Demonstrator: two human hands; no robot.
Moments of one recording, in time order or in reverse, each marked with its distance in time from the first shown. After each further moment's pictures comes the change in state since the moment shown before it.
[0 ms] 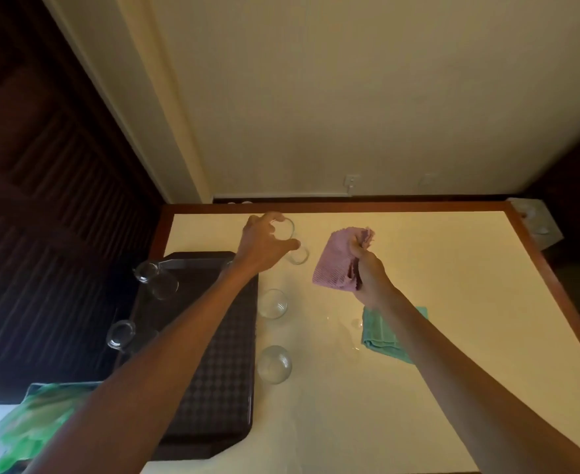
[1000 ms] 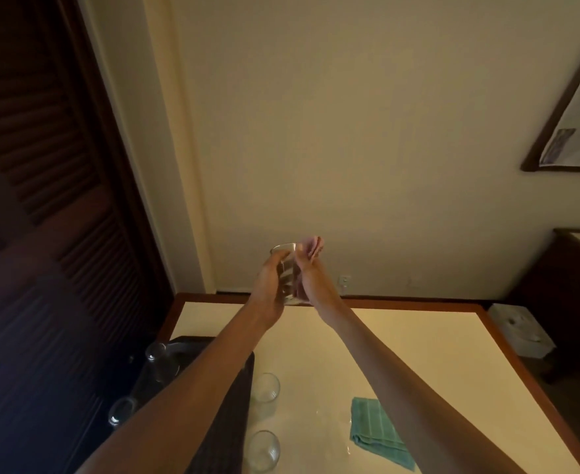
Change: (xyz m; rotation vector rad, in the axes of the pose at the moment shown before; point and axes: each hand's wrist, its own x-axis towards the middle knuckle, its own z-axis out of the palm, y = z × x) left_hand -0.053 0.130 -0.060 -1.007 -0.084 -0.004; right_hand -0.092 -0.103 0.134 -0.515 -0.359 -0.620
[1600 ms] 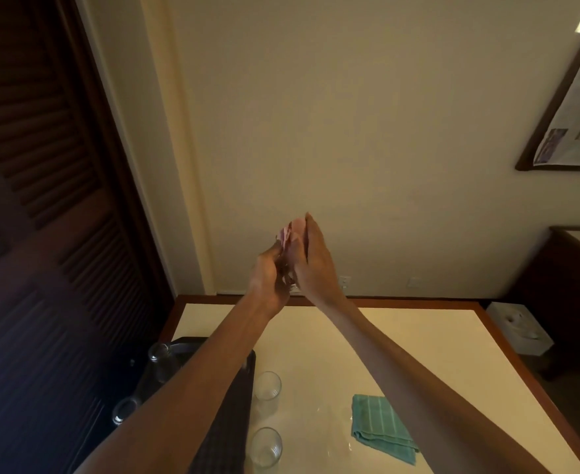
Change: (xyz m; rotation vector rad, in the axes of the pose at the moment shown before) left_hand -0.010 0.023 0.010 -0.209 0.041 -0.041; right_hand -0.001 -0.021 0.013 -0.513 0.286 -0.394
